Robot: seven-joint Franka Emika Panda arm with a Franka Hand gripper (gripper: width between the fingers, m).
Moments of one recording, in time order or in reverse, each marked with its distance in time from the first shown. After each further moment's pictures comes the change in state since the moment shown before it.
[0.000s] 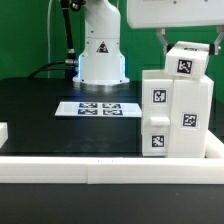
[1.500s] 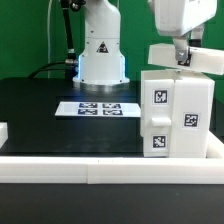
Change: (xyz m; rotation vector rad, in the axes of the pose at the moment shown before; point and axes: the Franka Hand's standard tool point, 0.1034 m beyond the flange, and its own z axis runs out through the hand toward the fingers) arm 0.000 0.002 -0.001 -0.003 -0.077 -1.589
